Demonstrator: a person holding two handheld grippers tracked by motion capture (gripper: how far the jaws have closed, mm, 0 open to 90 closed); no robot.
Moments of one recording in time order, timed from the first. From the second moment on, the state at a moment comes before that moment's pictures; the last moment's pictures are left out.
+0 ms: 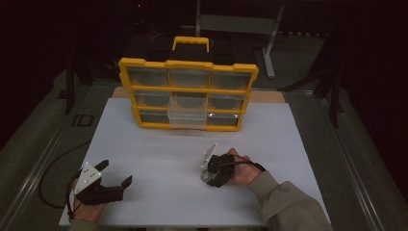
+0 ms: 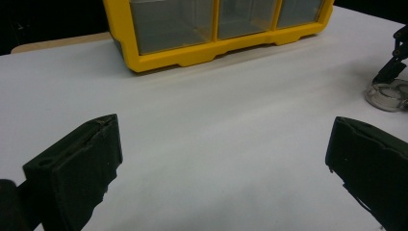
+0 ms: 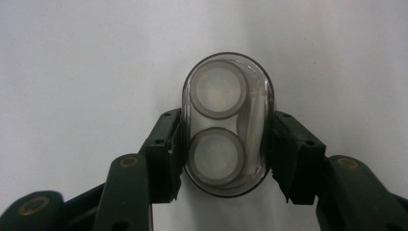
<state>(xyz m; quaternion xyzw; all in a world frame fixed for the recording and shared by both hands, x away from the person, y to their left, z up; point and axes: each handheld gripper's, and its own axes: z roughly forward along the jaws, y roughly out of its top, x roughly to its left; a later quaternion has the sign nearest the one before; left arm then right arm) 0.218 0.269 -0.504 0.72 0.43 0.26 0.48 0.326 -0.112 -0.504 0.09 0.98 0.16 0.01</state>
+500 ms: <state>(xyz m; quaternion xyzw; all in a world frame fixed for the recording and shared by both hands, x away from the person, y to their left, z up) 0.217 0.269 -0.503 0.73 0.43 0.26 0.48 0.325 -0.119 -0.494 0.11 0.98 0.16 0.02</state>
